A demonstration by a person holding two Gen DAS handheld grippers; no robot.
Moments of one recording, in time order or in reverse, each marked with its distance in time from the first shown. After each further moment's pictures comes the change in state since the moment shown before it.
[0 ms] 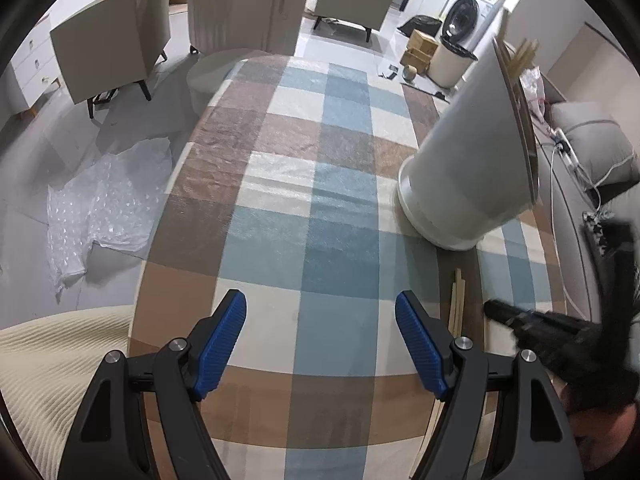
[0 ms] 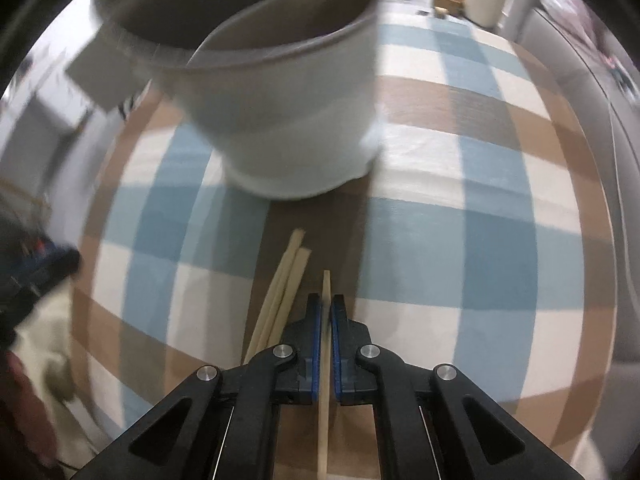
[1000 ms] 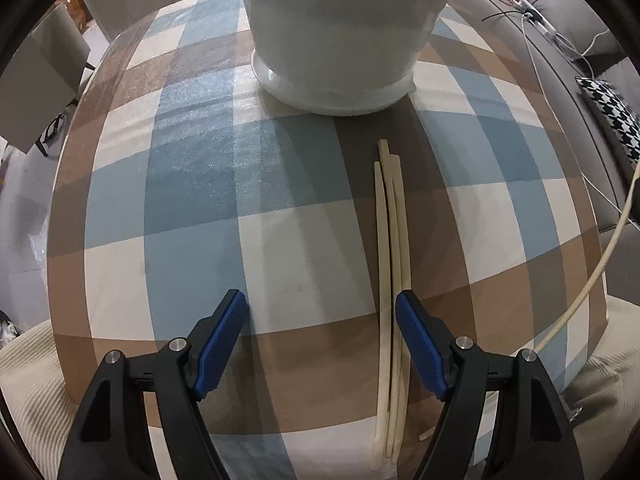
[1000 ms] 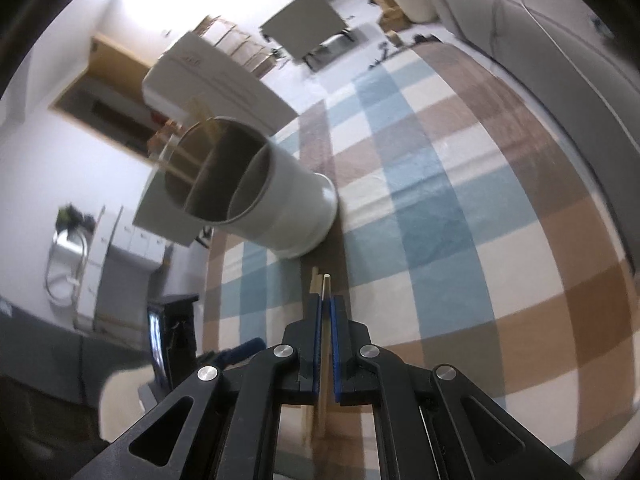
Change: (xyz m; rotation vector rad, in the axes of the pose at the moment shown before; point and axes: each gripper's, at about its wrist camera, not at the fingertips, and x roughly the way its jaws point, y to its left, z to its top) left arm 0.059 -0.093 -0.039 0.274 0.251 0.060; right arm -0.095 -0.095 -0.030 0.338 -0.259 0.378
